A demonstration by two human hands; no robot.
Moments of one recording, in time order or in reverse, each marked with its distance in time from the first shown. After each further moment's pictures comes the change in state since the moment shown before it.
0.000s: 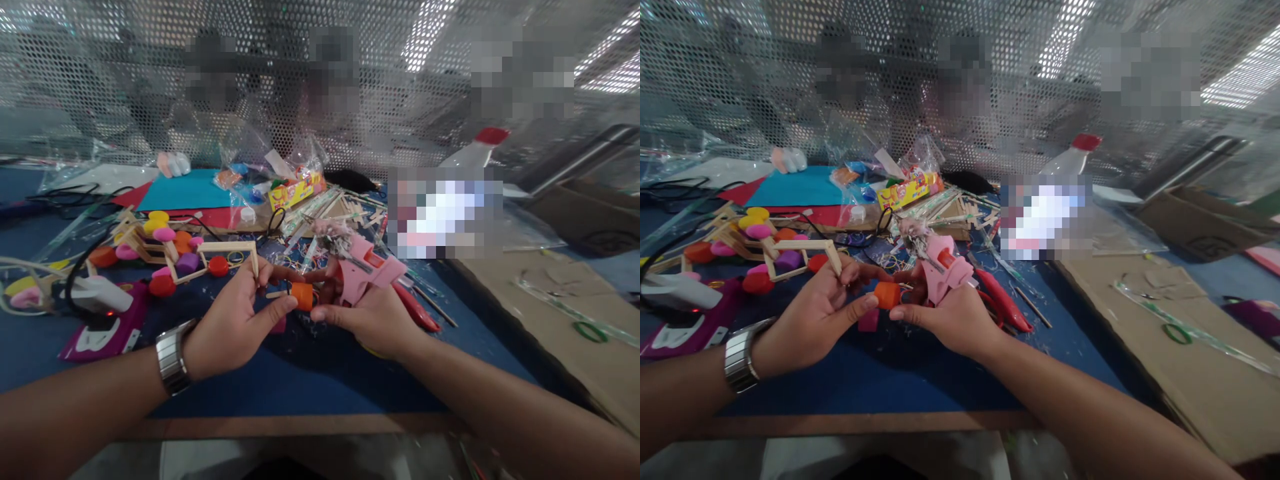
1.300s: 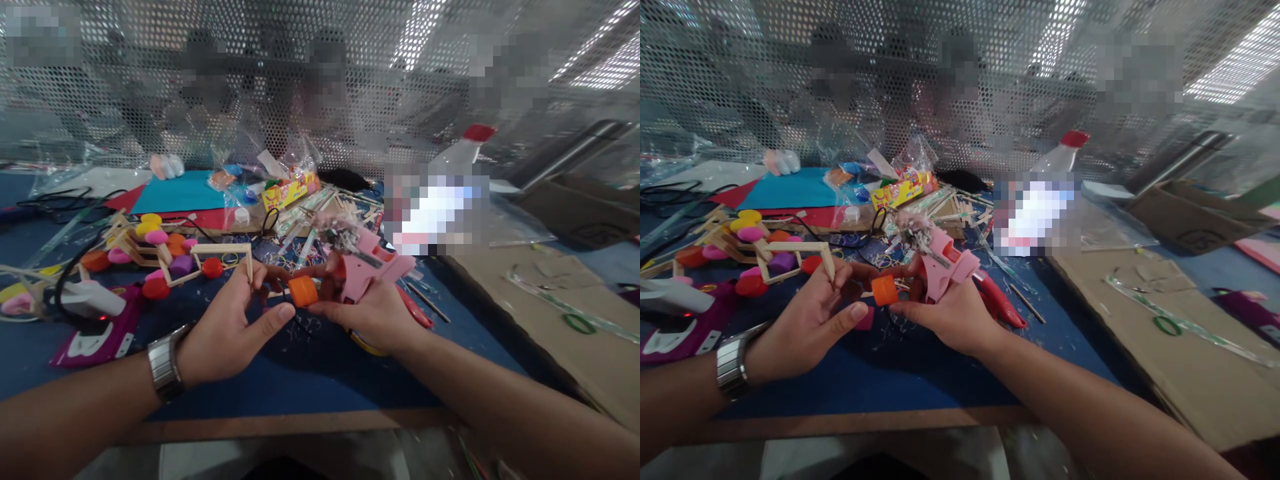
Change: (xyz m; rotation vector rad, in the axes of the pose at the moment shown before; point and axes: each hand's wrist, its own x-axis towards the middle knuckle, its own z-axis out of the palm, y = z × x) left_hand -0.005 0.001 -0.002 0.153 -0.044 0.087; right_hand -0.001 -0.006 -0.002 0.092 0.027 -0.026
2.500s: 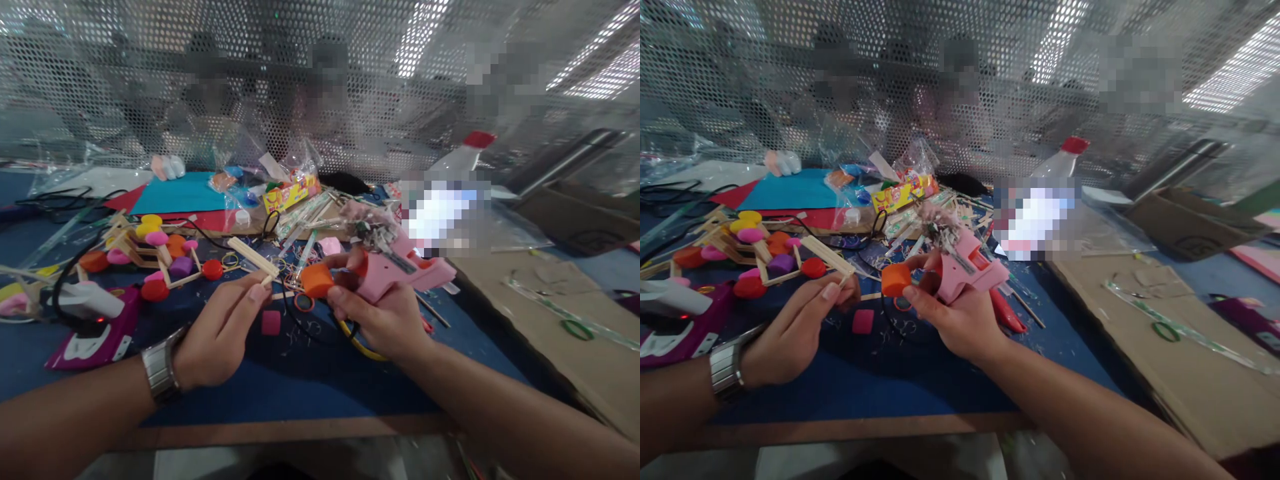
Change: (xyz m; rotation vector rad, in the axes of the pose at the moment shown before) left_hand -0.007 -0.004 0.002 0.112 0.286 -0.122; right_hand -0.003 -0.003 0.001 0.037 0.068 -0.199
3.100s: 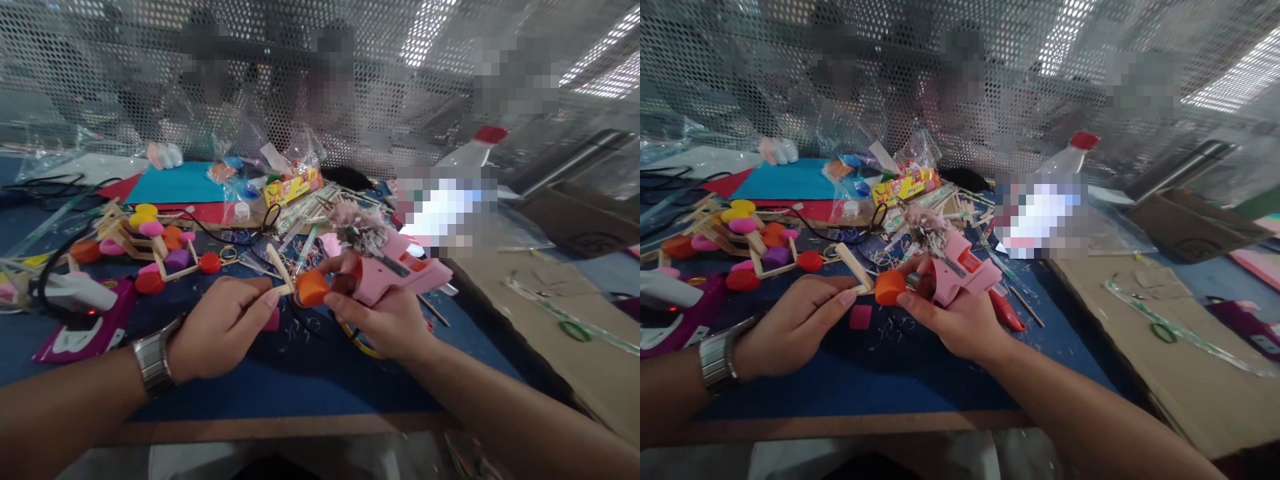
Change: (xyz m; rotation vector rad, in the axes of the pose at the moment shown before) left_hand 0.016 0.020 -0.008 0.235 -0.340 0.209; right_hand 0.000 -0.002 -0.006 -0.071 -0.112 -0.020
